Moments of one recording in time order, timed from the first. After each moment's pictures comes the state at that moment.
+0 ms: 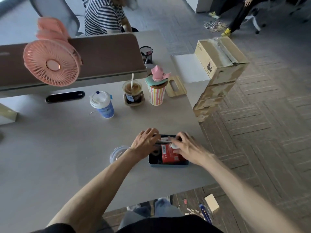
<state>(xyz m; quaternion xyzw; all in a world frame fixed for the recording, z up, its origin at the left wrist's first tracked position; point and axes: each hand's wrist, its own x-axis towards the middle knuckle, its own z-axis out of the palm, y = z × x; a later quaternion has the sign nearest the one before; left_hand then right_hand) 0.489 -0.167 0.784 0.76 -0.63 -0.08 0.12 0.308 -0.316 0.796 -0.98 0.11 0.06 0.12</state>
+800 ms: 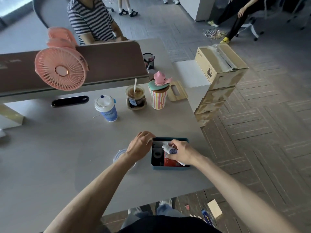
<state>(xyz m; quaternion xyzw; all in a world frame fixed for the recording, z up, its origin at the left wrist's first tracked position) 0.499 -0.147 0.782 0.82 -0.48 -0.16 0.25 0.331 -0.286 0.811 -0.88 0.30 0.13 0.35</state>
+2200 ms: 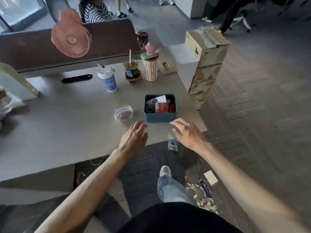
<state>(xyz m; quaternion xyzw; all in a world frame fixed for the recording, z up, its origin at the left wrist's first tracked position) 0.320 0.010 0.811 0.82 -0.53 -0.05 0.21 0.149 -0.175 0.805 -0.95 0.18 -0.16 0.18</state>
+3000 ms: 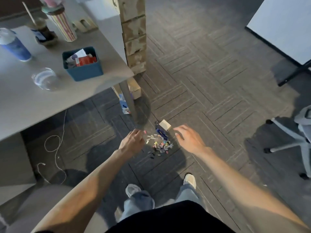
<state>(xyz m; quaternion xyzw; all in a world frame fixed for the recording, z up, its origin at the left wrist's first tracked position) -0.011 0.057 0.750 0.76 -0.58 -0.27 0.11 -0.250 -0.051 0.760 -0.86 0.45 0.01 0.25</state>
